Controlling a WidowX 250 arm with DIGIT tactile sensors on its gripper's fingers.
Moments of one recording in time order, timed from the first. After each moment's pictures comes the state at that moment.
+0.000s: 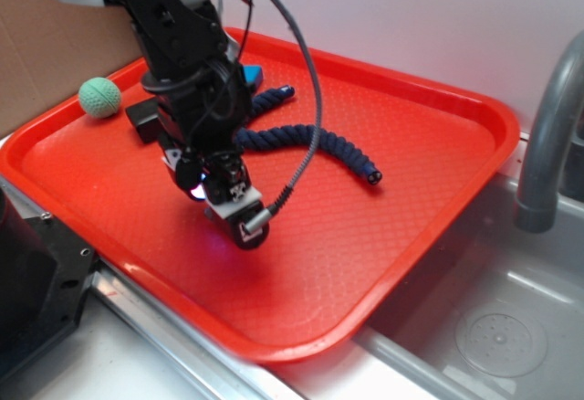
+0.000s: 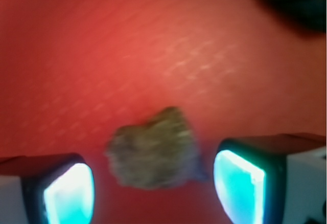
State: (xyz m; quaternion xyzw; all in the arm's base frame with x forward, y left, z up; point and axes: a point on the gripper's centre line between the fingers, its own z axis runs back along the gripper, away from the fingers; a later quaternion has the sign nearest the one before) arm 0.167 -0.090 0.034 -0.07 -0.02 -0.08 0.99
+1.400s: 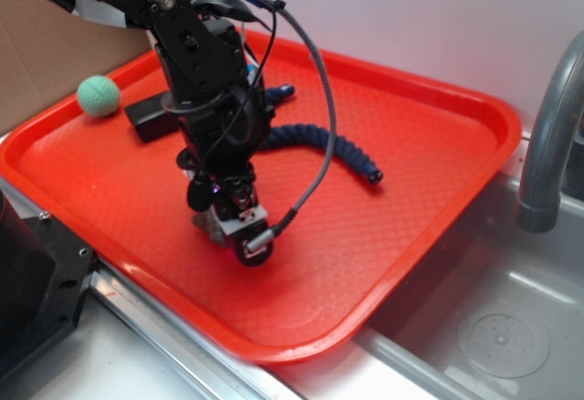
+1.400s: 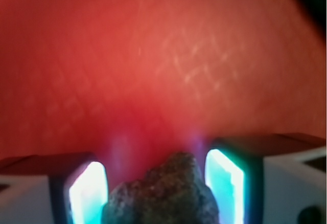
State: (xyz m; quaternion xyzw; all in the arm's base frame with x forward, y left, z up) arm 0.162 -0.091 0.021 -0.05 0.01 -0.13 0.99
